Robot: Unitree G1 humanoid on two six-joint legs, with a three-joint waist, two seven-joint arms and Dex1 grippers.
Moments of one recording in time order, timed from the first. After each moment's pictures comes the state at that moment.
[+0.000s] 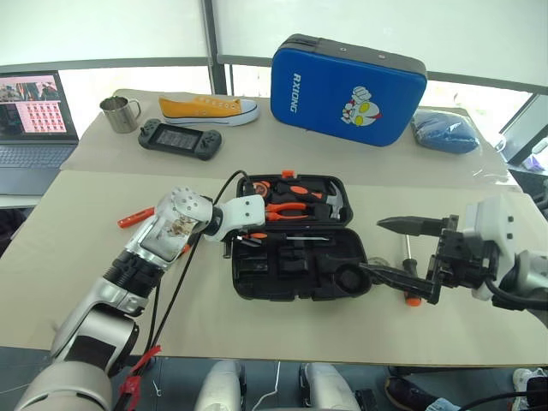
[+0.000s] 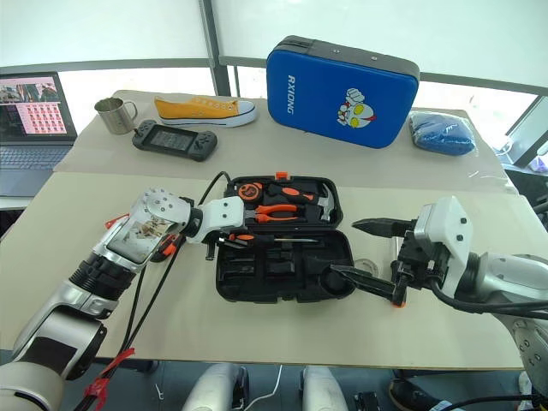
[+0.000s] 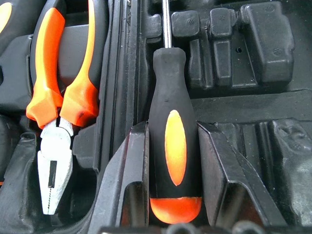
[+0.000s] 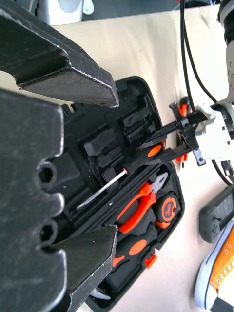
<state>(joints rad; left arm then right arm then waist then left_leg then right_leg) -0.77 0.59 -0.43 0.17 0.04 0.33 -1.21 0.01 -0.93 -0.40 -0.68 0.81 0.65 0.87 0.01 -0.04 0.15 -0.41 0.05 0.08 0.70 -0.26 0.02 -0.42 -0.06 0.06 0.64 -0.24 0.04</state>
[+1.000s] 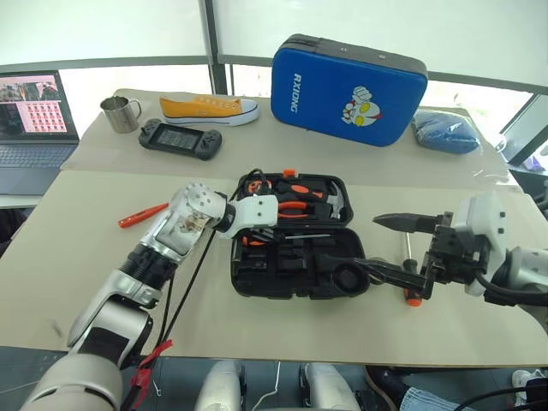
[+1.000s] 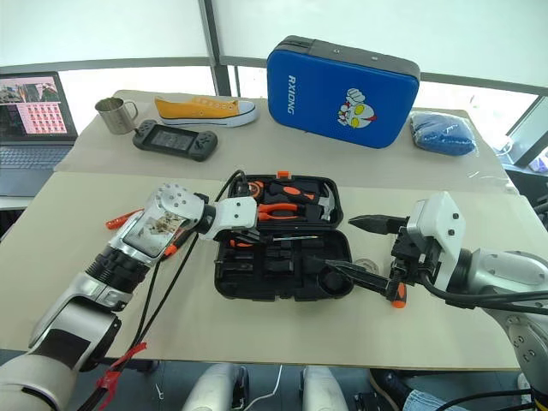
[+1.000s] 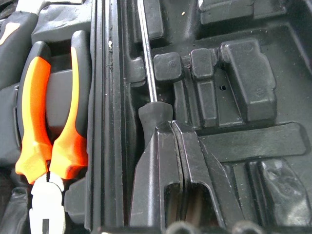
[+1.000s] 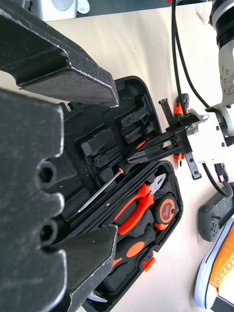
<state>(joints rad) -0.85 0.52 -0.46 0.27 0.09 0.21 -1.26 -0.01 -0.93 -0.37 -0.68 0.83 0.67 0.82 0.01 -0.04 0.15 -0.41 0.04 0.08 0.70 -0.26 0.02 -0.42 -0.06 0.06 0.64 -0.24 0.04</state>
